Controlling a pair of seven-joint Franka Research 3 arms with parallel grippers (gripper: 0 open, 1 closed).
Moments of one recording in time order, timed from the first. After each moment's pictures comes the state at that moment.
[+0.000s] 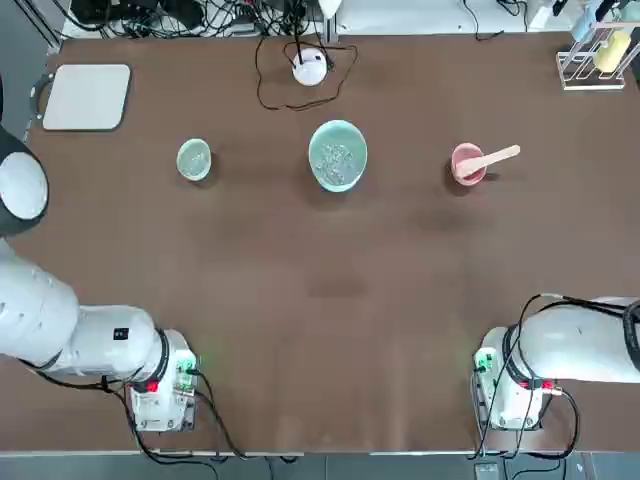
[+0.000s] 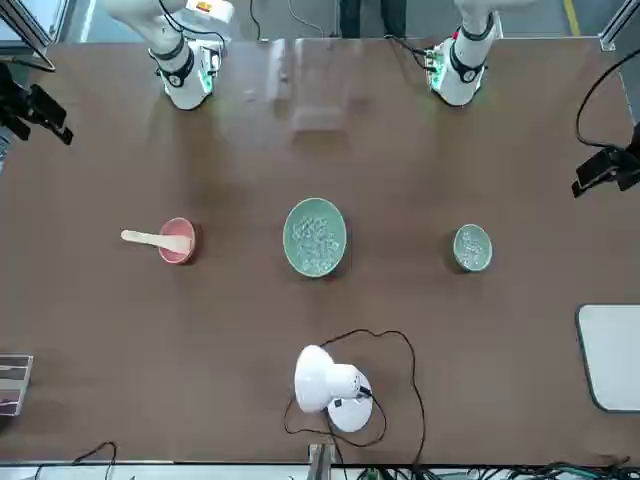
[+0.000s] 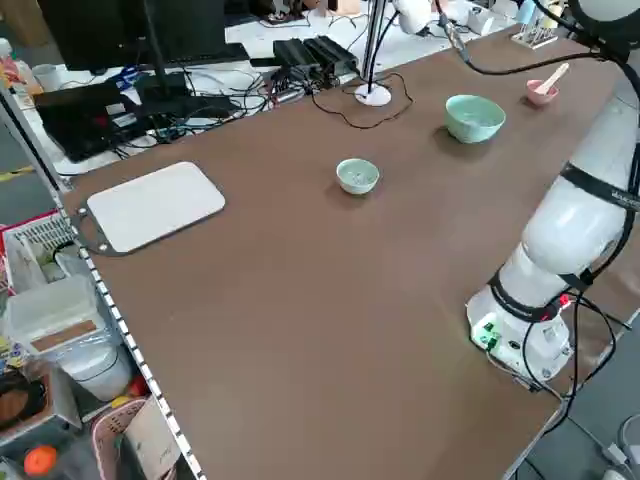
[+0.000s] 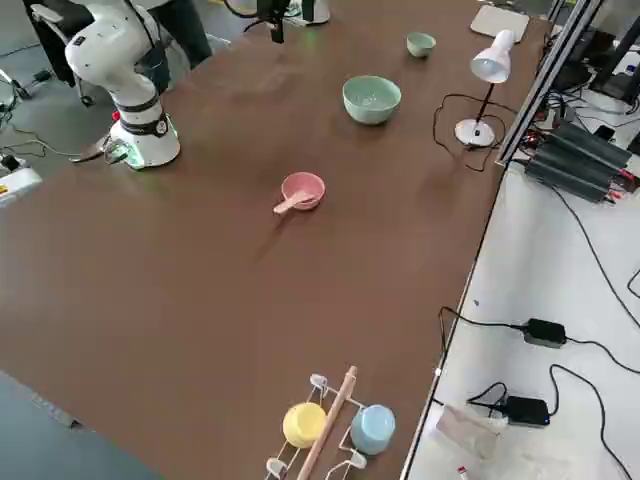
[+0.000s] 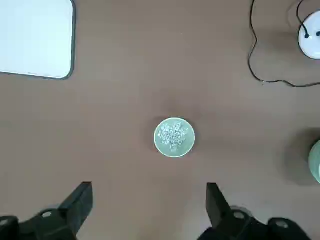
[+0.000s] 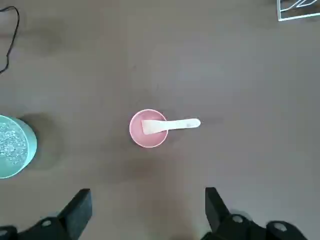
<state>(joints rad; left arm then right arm) 0.02 0.08 0.01 -1.42 -0.02 1.51 -0.08 0.14 -0.18 -0.16 -1.66 0.02 1.51 0.11</state>
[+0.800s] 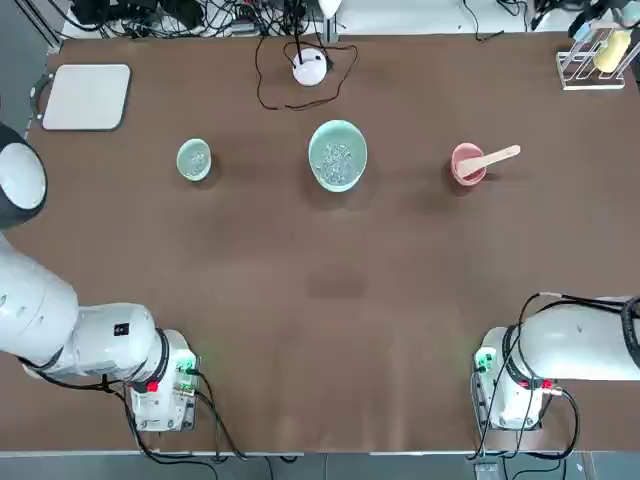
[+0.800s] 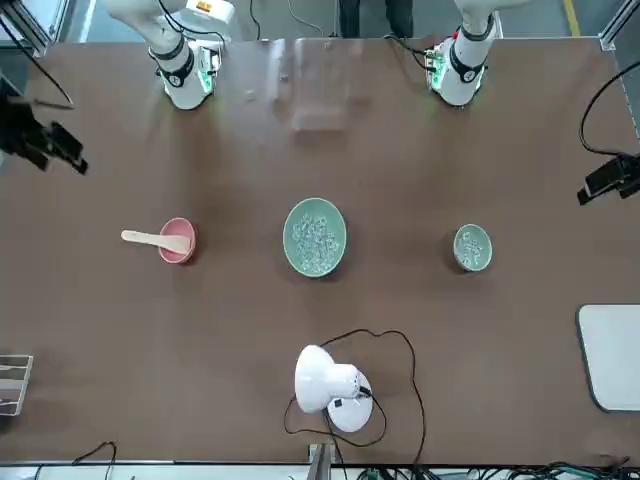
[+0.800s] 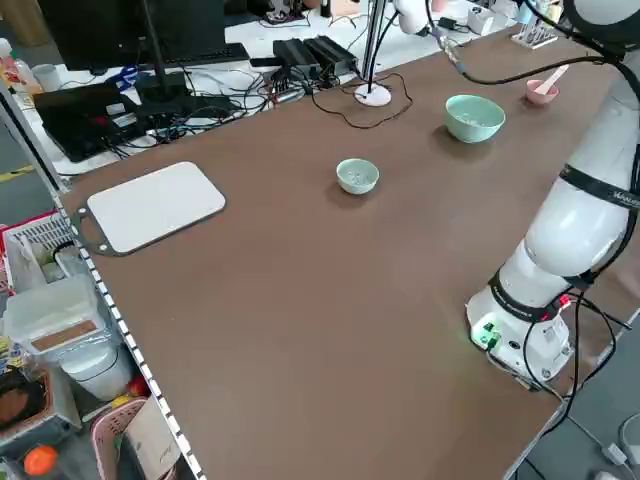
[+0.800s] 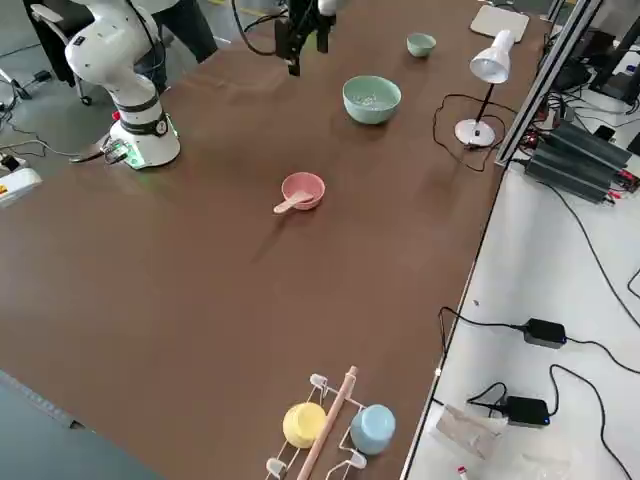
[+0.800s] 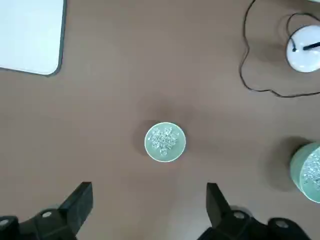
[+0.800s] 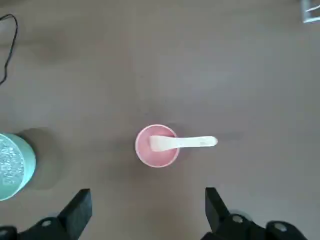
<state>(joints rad) 0.09 0.12 0.00 -1.43 -0.11 1.54 -0.07 0.14 -0.14 -0.16 -1.84 0.08 1.76 0.11</state>
